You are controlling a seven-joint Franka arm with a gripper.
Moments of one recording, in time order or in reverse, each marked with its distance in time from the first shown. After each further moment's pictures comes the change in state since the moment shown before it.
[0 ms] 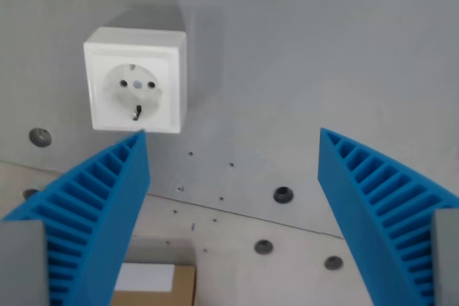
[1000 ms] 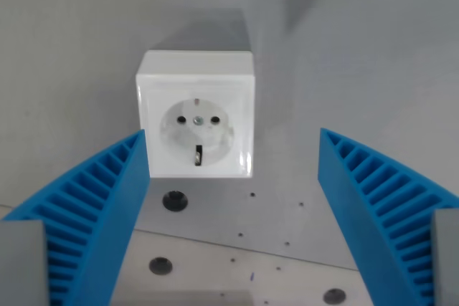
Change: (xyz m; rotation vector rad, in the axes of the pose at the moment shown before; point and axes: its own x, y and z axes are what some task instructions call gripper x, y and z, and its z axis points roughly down) arm 0.002 -0.046 0.063 -0.007 0.003 0.033
